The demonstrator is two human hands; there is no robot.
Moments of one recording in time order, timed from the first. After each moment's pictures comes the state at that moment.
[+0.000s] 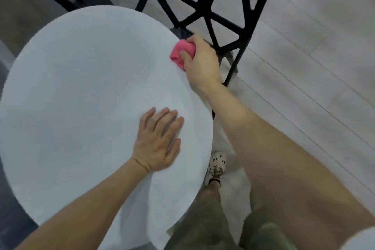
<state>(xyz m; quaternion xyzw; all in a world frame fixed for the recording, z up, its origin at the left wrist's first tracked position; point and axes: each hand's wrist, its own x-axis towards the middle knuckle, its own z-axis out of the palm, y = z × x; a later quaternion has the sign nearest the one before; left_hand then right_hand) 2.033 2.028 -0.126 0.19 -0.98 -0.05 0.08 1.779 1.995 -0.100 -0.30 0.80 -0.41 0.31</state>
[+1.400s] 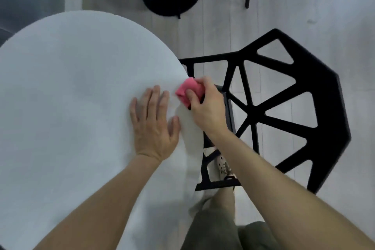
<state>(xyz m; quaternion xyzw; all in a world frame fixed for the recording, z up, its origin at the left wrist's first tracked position) 1.889 1.866 -0.134 0.72 -0.69 0.00 0.06 1.733 1.783 -0.106 -0.54 0.64 -0.26 0.49</state>
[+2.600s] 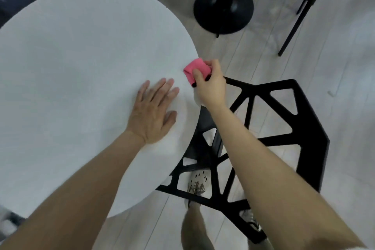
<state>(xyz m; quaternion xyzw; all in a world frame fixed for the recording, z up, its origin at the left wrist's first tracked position) 1.890 1.864 -0.133 0.73 -0.68 0.01 0.03 1.753 1.700 -0.118 -0.62 0.54 -0.22 0.52</state>
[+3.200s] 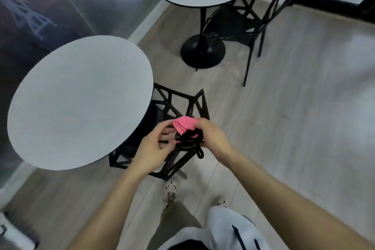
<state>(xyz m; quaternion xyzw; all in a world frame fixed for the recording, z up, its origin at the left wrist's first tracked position) 1.574 1.893 0.072 0.77 -0.35 -0.38 0.36 1.429 1.741 0.065 -0.58 0.45 -0.04 0.68</state>
